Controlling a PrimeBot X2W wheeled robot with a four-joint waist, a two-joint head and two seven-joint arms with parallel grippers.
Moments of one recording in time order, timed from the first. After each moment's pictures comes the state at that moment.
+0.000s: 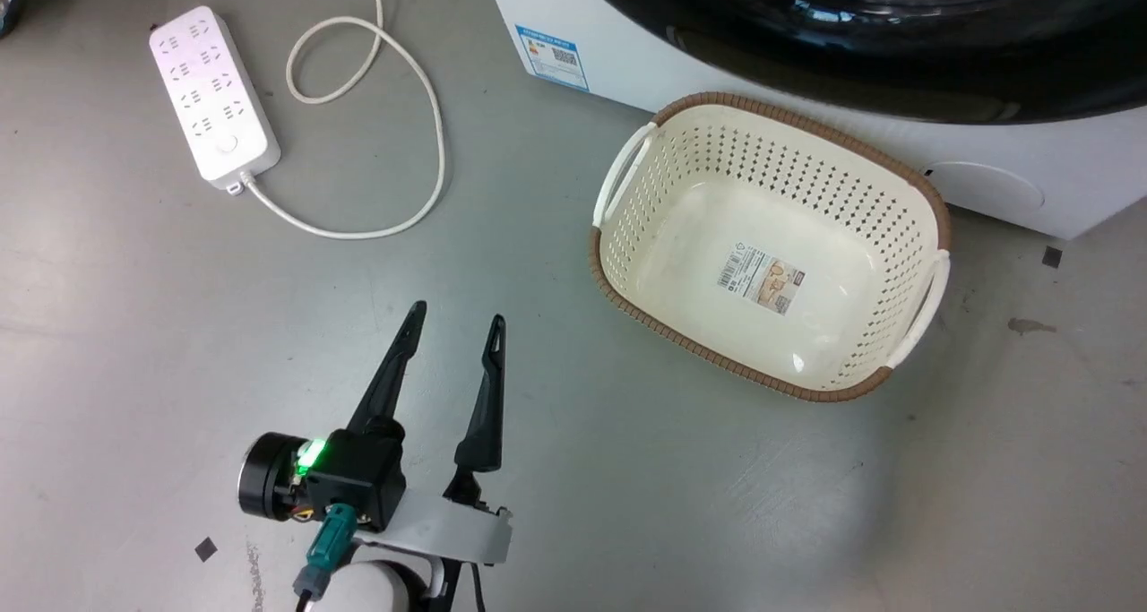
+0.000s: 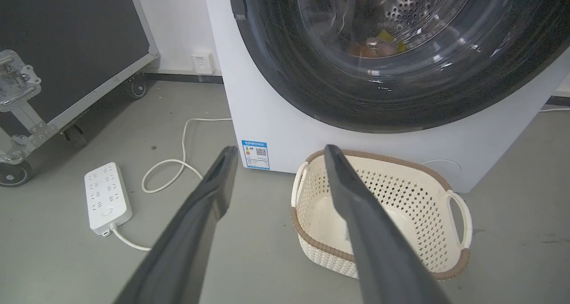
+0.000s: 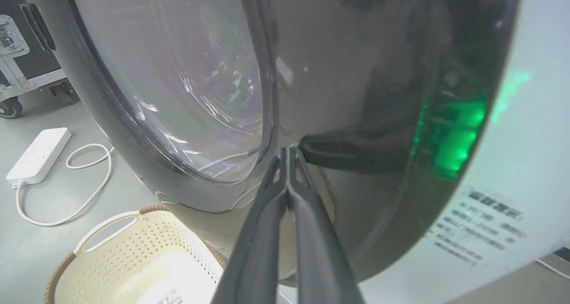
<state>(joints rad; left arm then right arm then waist) -0.14 0.06 -0.23 0.00 -0.09 0.02 -0.26 -0.81 -0.57 0.07 0.43 0.31 0.14 0.00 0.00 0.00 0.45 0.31</state>
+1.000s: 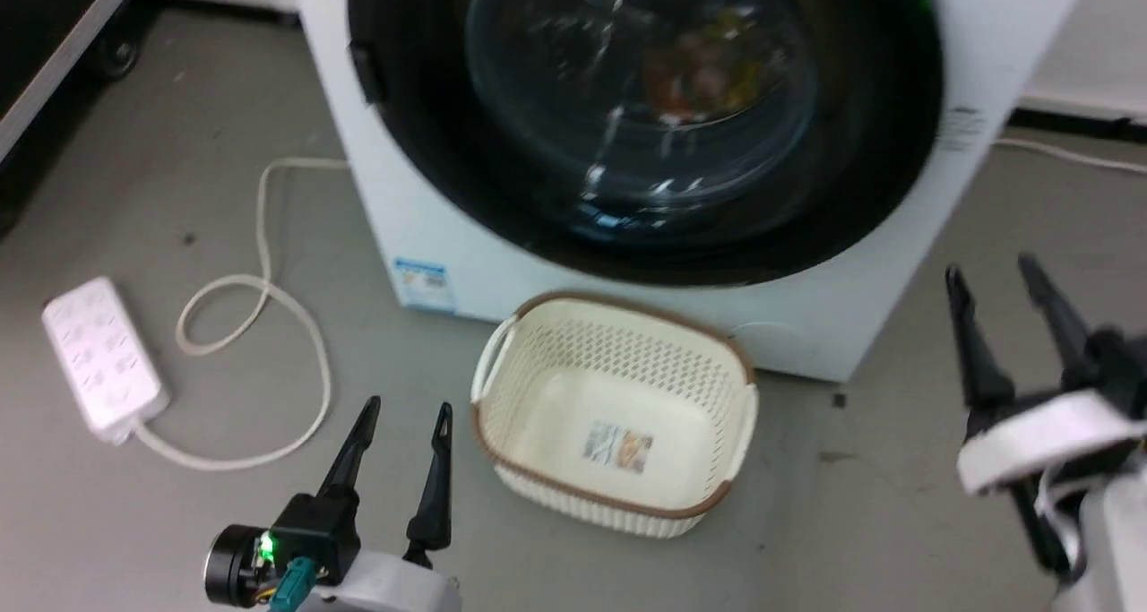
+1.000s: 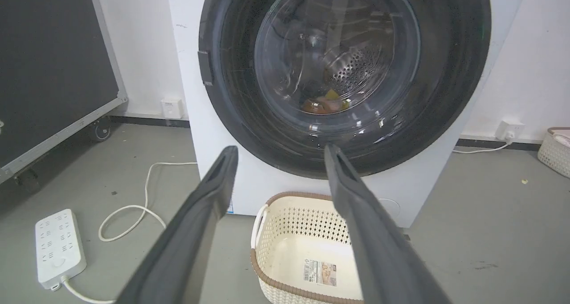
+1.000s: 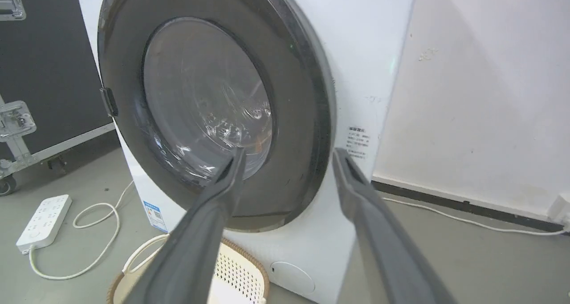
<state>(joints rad) -0.03 0.07 -0.14 0.10 -0.12 -0.03 -0.26 -0.34 -0.22 -0.04 0.31 0.16 0.13 -0.22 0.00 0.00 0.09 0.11</state>
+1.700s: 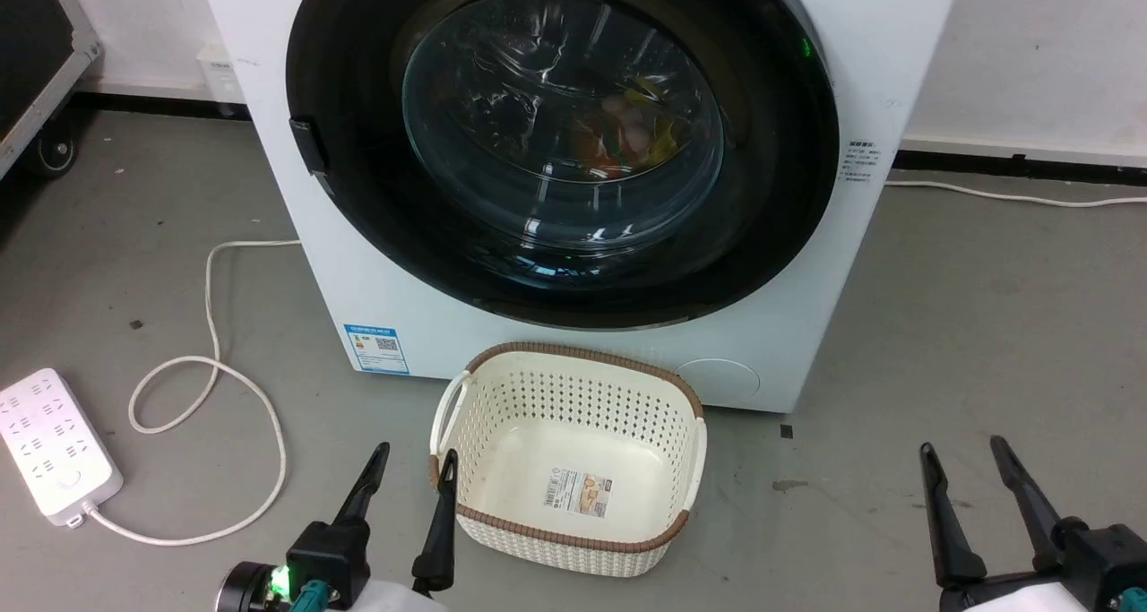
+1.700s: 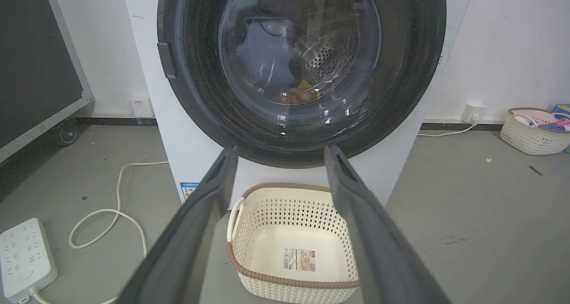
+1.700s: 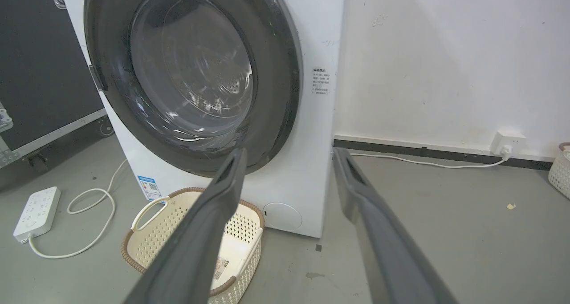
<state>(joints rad) 0.00 0.08 -0.14 0.18 -0.12 -0.05 -0.26 0.07 -0.06 -0.12 0.08 0.06 0.13 -0.25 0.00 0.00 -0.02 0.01</state>
